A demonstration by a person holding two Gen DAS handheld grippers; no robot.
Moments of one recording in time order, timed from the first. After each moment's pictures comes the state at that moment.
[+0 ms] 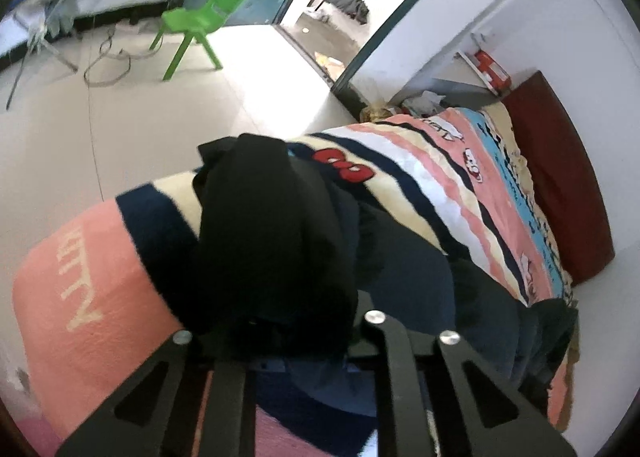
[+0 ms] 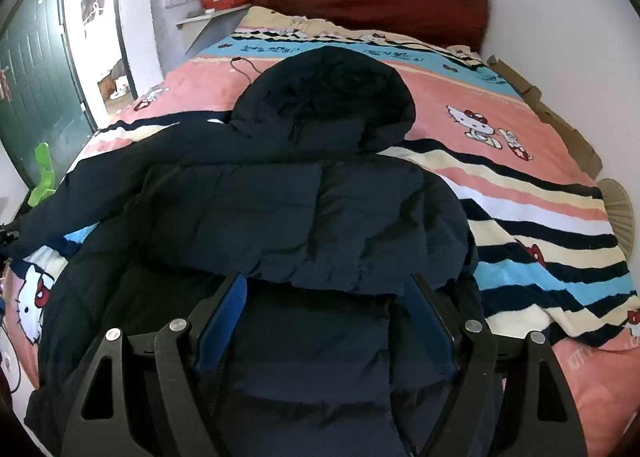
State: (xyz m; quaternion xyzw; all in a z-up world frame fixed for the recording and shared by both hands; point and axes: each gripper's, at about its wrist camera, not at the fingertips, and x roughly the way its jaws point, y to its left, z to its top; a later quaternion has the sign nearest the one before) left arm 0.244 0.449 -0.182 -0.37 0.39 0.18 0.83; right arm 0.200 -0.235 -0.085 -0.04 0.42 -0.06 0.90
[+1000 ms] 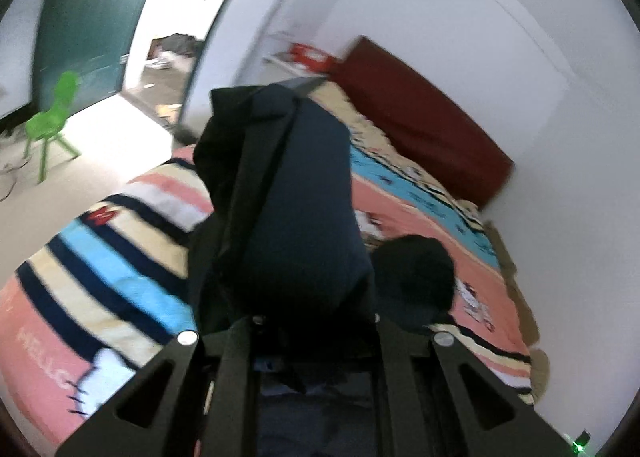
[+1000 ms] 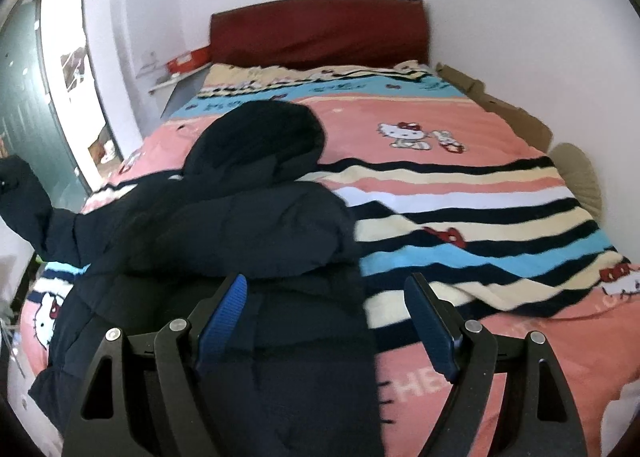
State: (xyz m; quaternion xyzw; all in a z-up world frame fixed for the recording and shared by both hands) left arm 0.268 0.175 0.047 -0.25 0.32 -0.04 0.91; right arm 0.097 -0.375 -0.036 0.04 0.35 -0.09 0.93
